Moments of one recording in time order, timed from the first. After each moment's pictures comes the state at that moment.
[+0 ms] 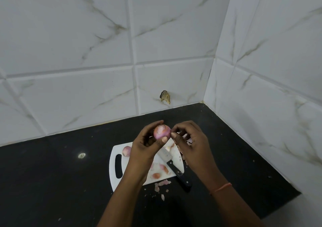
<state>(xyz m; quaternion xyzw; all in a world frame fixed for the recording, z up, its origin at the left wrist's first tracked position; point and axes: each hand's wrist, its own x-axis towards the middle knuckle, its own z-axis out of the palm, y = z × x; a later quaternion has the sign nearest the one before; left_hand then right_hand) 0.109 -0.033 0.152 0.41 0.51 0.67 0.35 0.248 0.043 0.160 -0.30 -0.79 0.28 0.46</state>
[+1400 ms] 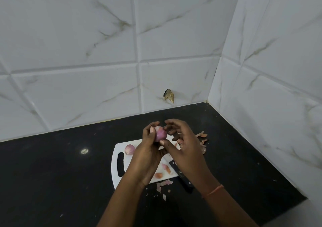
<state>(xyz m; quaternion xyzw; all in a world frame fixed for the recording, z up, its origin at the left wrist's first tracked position) 0.112 -0.026 0.154 0.25 0.41 0.70 0.53 0.223 0.029 0.157 -0.30 -0.77 0.36 0.44</state>
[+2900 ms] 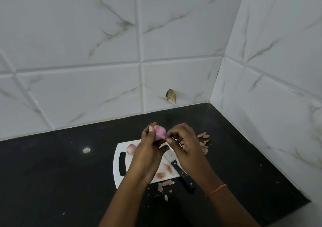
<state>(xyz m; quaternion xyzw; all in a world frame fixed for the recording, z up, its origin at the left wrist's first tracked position) 0.112 -0.022 0.157 0.17 0.42 0.73 0.51 0.224 0.043 0.147 -0.25 -0.82 0.30 0.41</state>
